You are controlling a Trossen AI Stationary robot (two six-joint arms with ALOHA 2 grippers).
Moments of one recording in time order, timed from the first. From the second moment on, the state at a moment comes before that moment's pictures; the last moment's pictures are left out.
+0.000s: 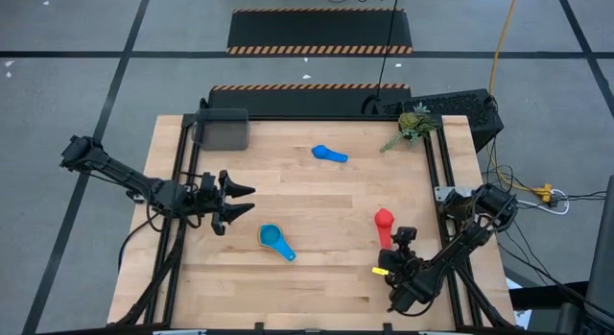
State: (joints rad) left arm -0.42 0.73 0.32 0.50 -0.50 -0.34; right arm 0.88 1.84 0.97 -1.07 0.53 1.05
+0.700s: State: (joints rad) left arm -0.42 0.73 0.32 0.50 -0.50 -0.34; right arm 0.82 1.84 0.97 -0.99 0.51 0.94
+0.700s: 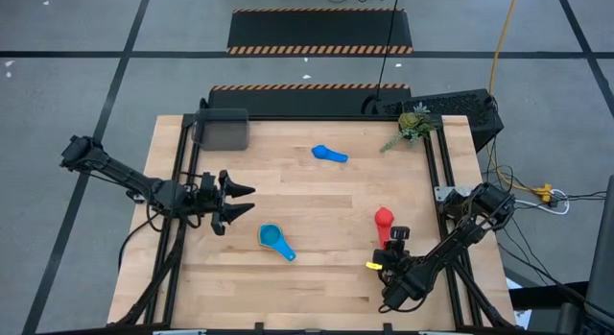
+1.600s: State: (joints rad) left arm -0.42 0.73 0.32 0.53 -0.50 -0.27; right arm 0.83 1.69 0.98 -0.96 0.65 1.06
